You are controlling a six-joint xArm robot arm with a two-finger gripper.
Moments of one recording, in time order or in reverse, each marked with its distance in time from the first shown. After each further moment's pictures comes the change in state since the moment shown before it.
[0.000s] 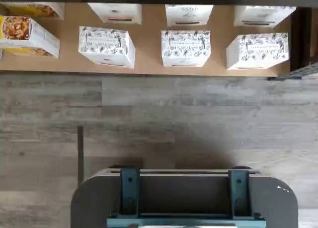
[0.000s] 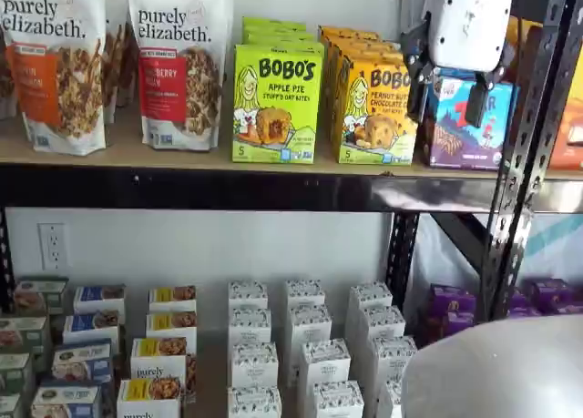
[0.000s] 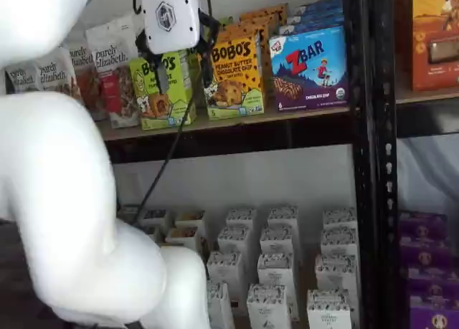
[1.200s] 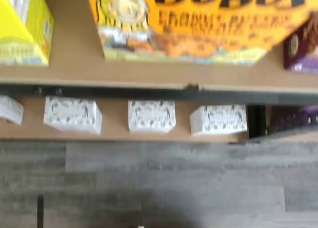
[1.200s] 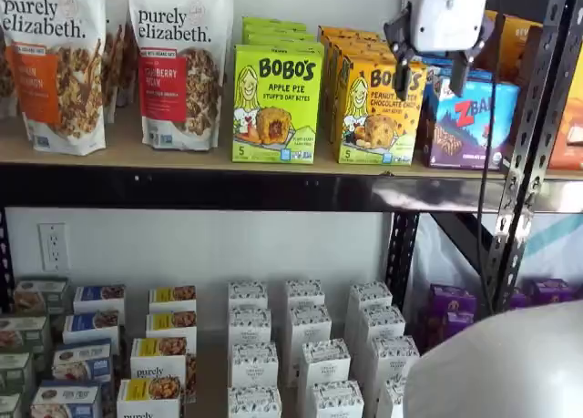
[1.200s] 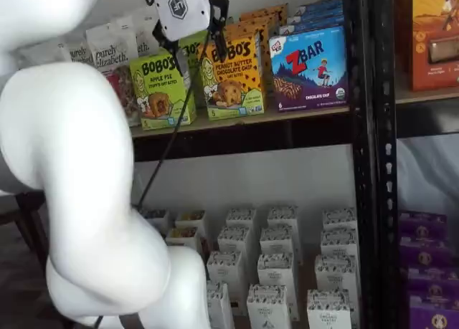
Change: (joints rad) arm 0.087 0.092 -0.033 -0.140 -0.222 0.060
